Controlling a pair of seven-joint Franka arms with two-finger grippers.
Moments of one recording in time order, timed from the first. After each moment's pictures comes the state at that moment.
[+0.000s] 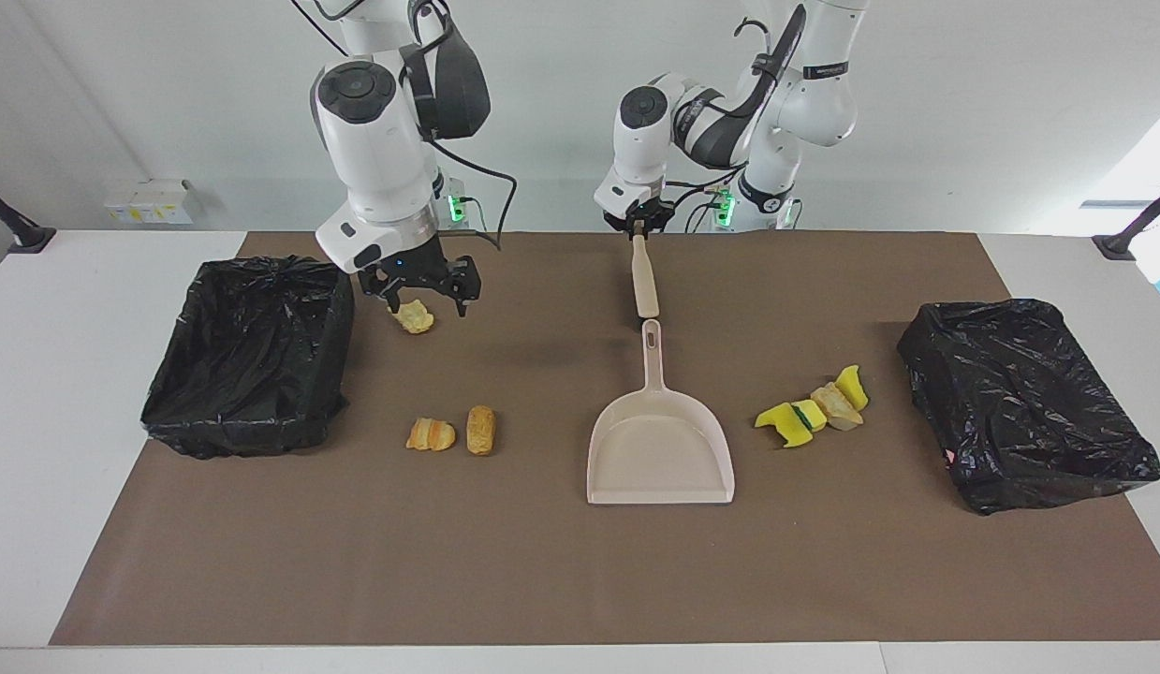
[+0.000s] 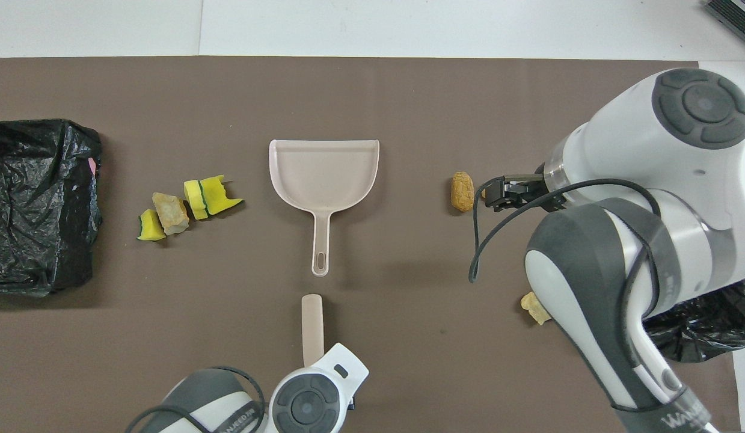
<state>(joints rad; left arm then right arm) -0.78 -0.22 -0.10 -2.44 -0.16 1.97 -0.76 0.26 0.10 0.03 -1.69 0.00 1.76 0.33</state>
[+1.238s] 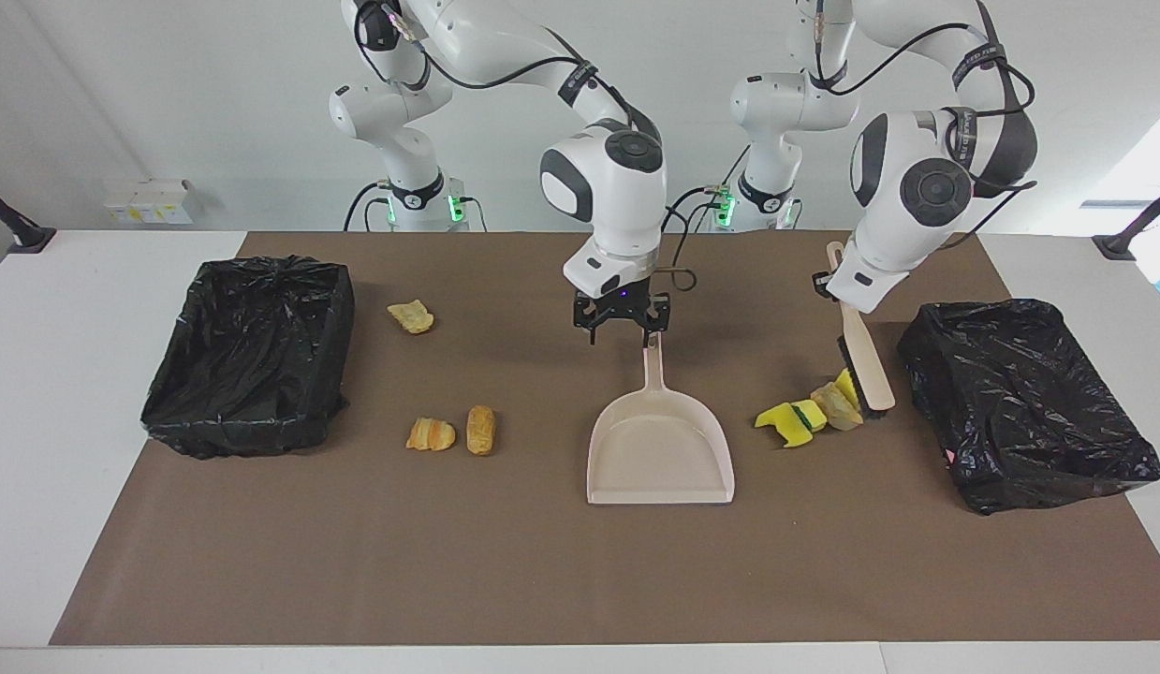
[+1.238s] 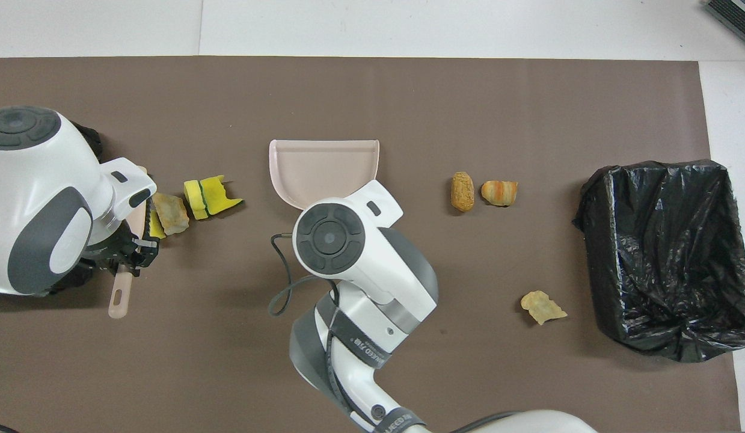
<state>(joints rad) -0.08 0.07 -0.09 -1.89 0.15 1.57 -0.23 0.70 0.43 0.03 -1.59 -0.12 2.09 0.88</state>
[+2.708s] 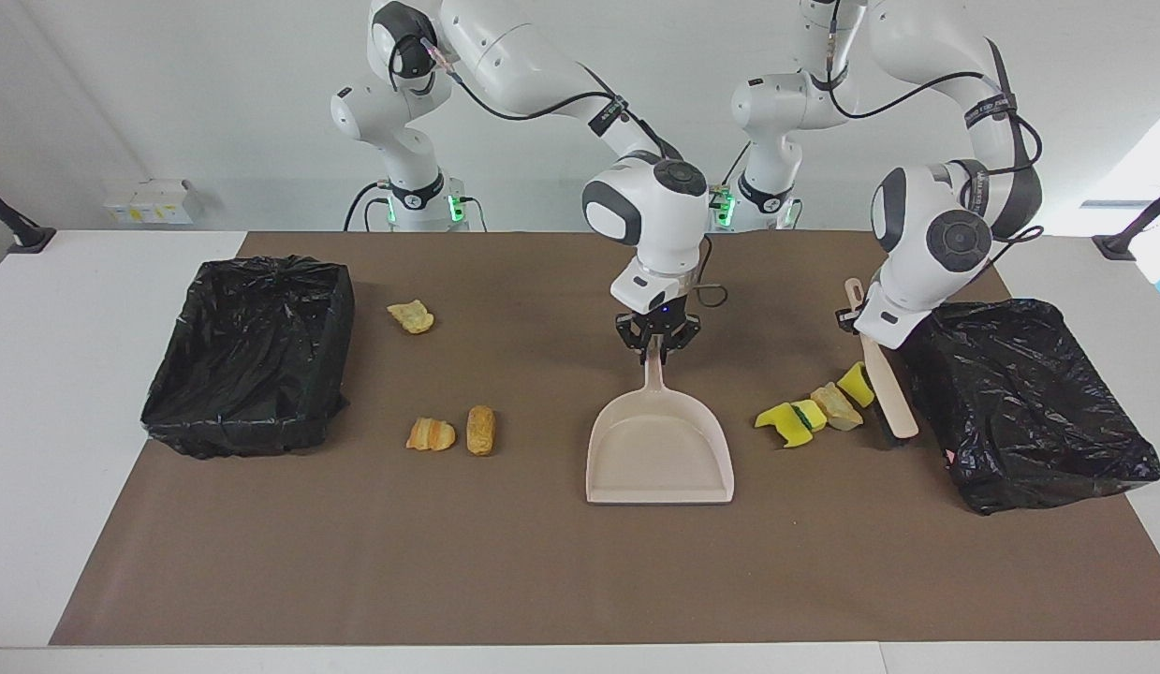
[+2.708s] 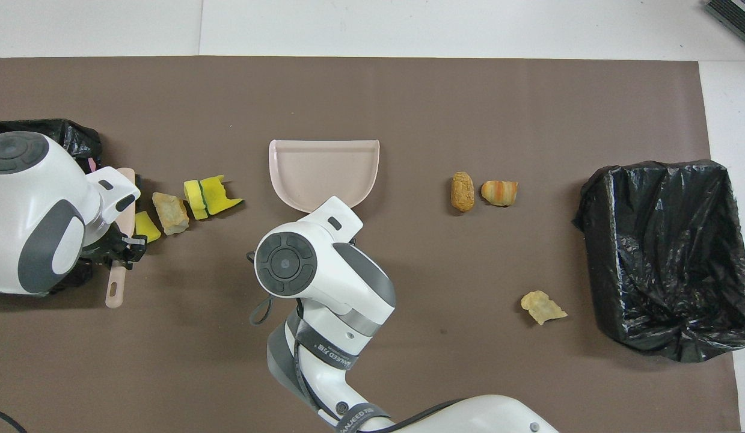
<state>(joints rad) 0.02 0.11 -0.09 -2.03 0.17 1.83 -0.19 0.74 0.52 0.03 -1.55 -0.17 2.18 0.87</state>
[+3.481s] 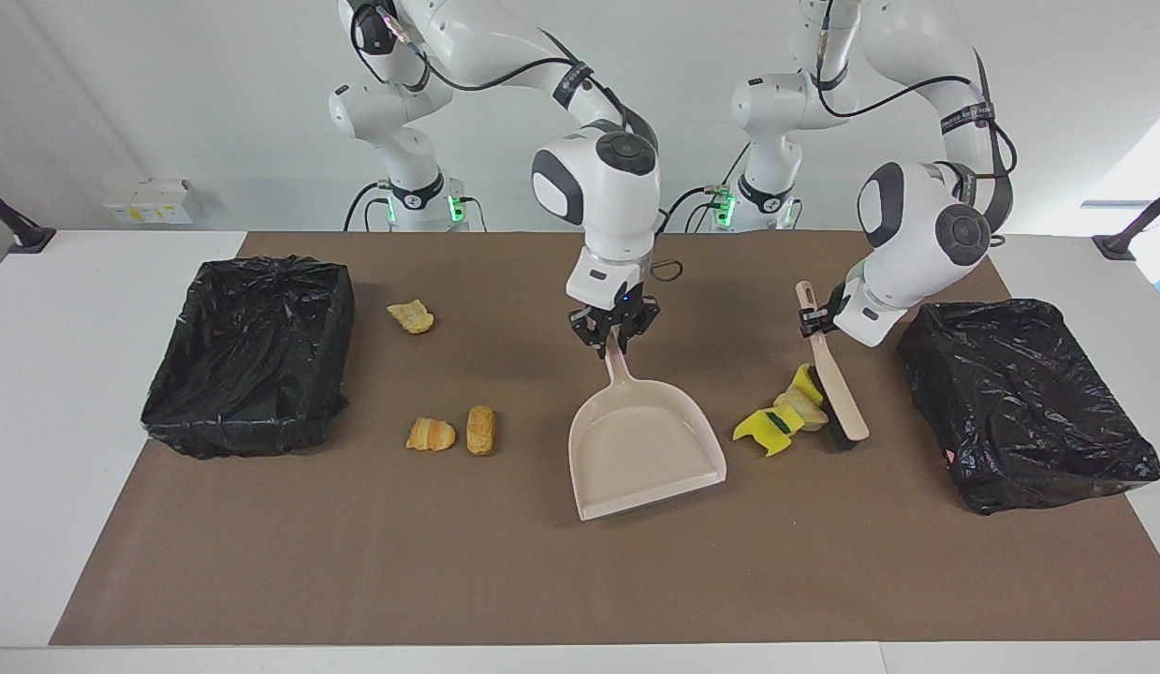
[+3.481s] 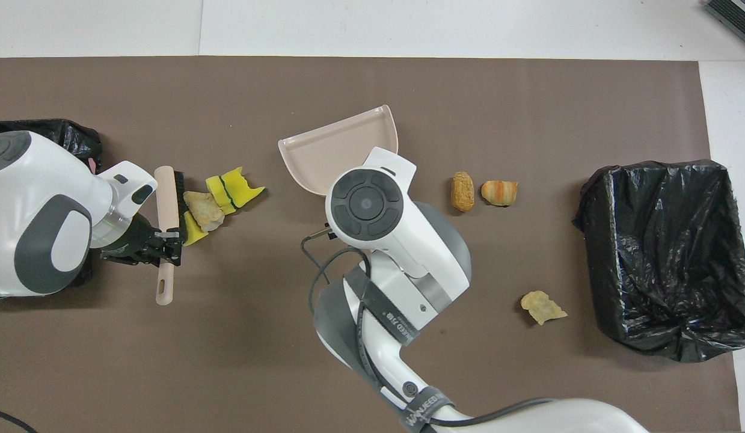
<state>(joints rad) 0.01 0.07 -0.12 -2.00 -0.13 1.81 -0.18 0.58 0.38 0.03 -1.58 -0.10 2.02 0.26</state>
